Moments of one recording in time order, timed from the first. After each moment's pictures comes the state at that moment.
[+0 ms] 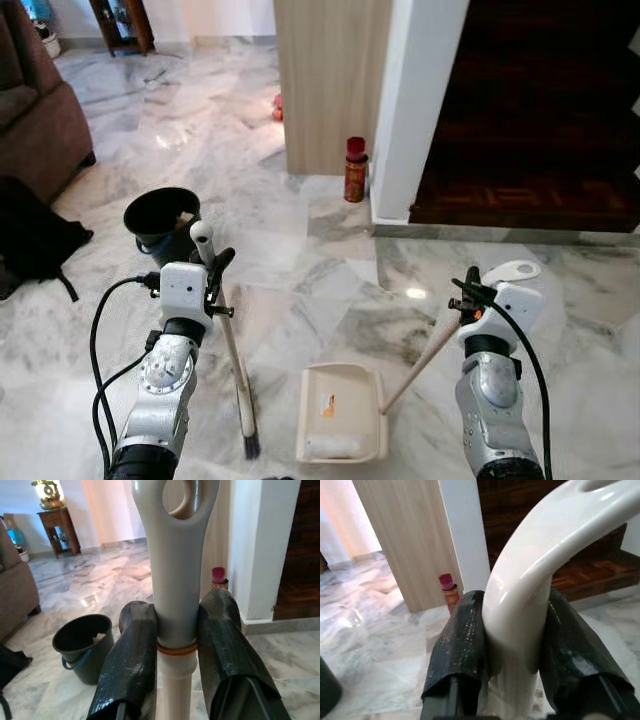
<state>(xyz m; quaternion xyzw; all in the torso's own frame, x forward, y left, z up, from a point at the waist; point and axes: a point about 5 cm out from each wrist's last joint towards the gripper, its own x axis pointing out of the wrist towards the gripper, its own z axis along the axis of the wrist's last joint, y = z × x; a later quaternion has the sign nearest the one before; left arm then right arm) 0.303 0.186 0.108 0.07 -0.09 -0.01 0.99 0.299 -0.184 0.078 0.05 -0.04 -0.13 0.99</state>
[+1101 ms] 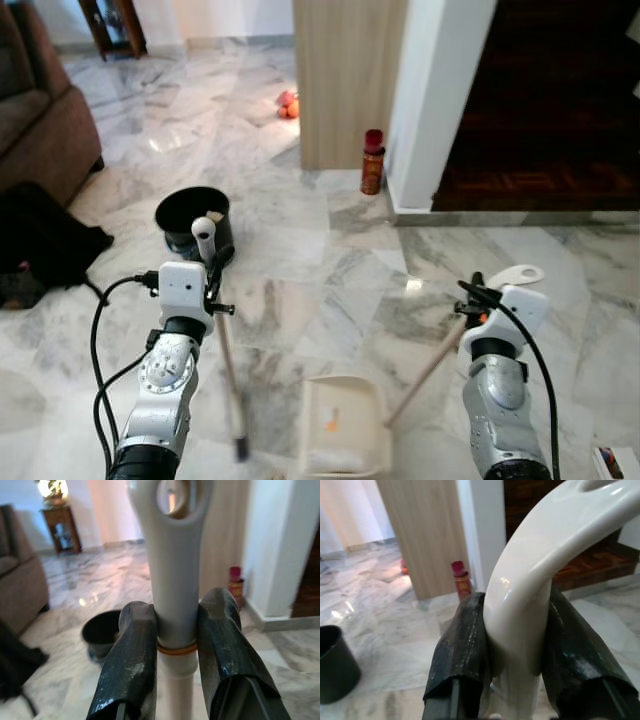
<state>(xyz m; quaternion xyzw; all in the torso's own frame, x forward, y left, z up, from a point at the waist) 0.302 0.192 0.111 0.06 -0.09 0.00 0.99 0.297 -0.188 0.074 0.04 -0.02 -0.12 0.99</state>
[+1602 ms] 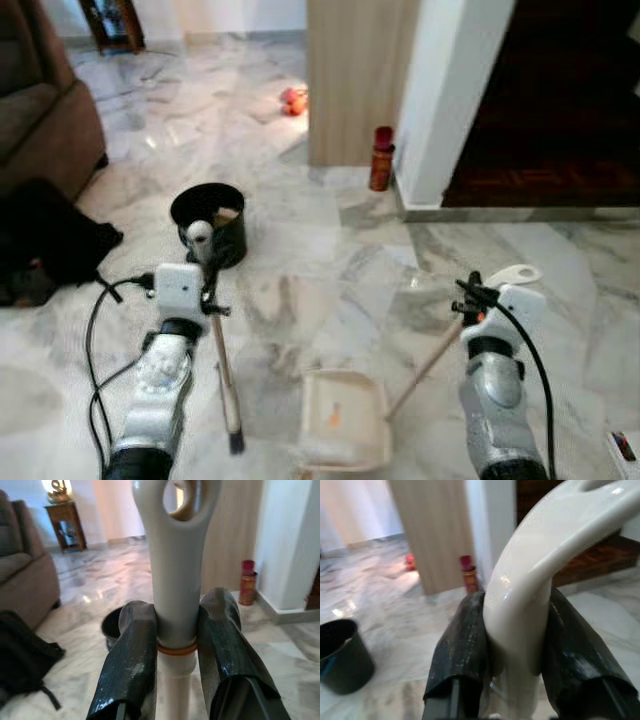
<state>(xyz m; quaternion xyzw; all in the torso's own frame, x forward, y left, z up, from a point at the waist) 0.302 0.196 0.113 0.06 -0.09 0.01 0.99 0.298 -0.183 0.074 0.04 -0.02 -0.12 0.99</state>
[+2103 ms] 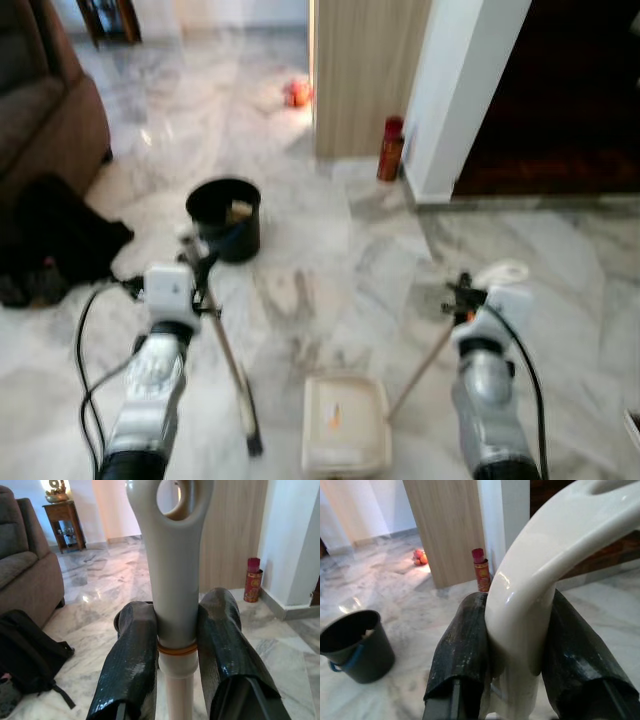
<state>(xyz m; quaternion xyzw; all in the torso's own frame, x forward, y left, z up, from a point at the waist) 0.302 0.194 0.113 0.06 -0.09 0.00 0.99 0.301 -0.180 0.076 0.05 -0.02 -0.11 0.99</state>
